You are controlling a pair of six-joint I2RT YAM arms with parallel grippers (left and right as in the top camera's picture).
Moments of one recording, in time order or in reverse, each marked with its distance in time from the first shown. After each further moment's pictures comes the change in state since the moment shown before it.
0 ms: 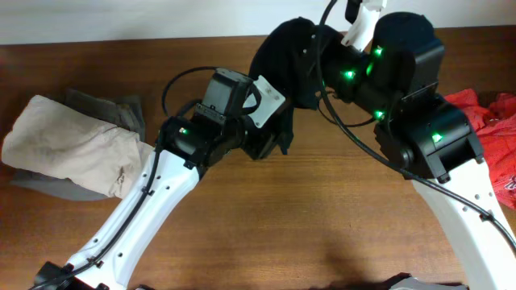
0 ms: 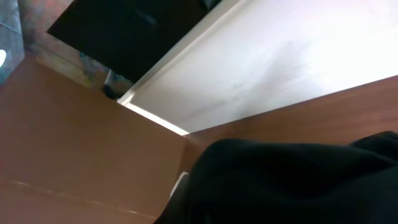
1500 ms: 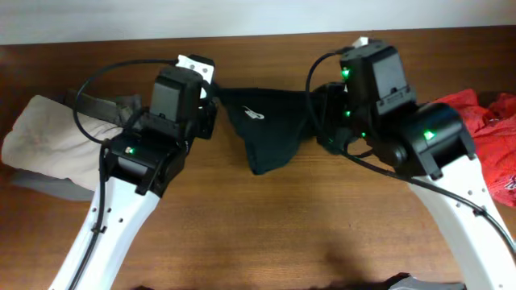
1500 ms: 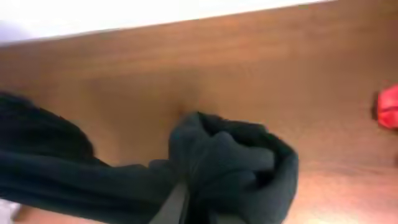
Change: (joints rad) left arm 0.133 -0.177 0.000 -0.047 -0.576 -0.154; right arm 0.014 0.022 0.000 -0.602 0.468 -0.394
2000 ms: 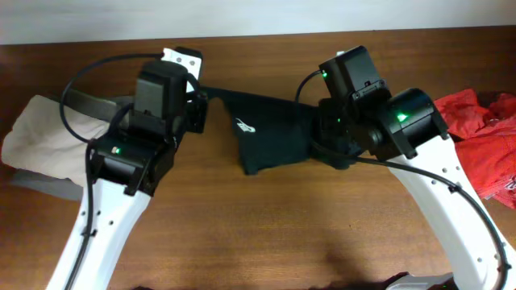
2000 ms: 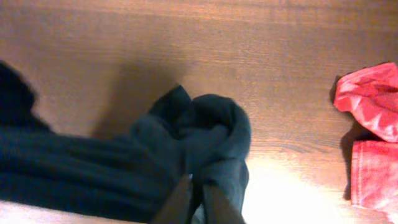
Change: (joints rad) left arm 0.047 -0.016 0.033 0.002 0.026 0.000; right arm 0.007 0.080 0.000 -0.133 0.067 -0.118
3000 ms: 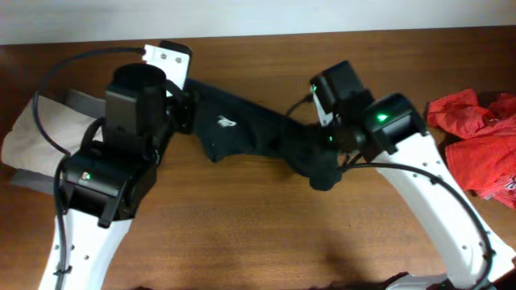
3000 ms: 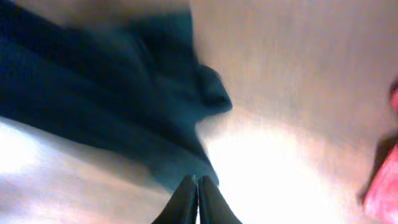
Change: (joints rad) left arm 0.001 -0.082 0.080 -0.027 -0.014 0.043; right arm 0.002 0.008 -0.158 -0.025 -0.179 -0.203
